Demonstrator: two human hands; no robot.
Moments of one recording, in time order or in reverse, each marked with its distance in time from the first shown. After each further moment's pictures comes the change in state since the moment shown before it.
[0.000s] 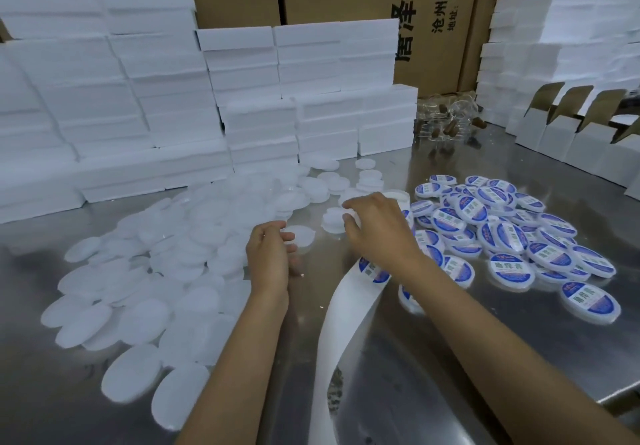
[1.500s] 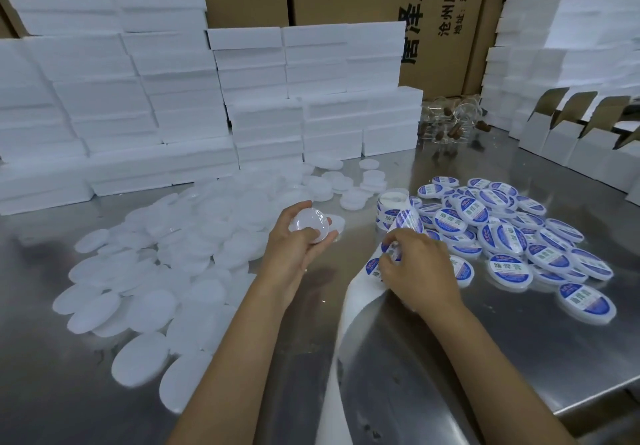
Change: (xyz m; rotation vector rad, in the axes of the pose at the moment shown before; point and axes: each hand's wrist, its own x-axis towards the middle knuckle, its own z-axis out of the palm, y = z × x) left_hand -0.013 0.007 0.001 -0.192 -0.402 -0.001; right_hand -0.067 0.016 -0.017 0.020 0.016 0.260
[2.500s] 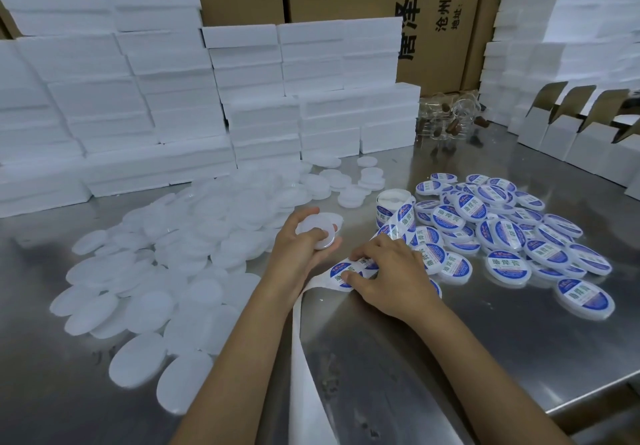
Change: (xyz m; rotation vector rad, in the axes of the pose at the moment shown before) left_hand 0.005 -0.011 0.007 -0.020 0.017 -0.105; right_hand -0.009 -0.013 0.013 0.012 -0.211 -0.119
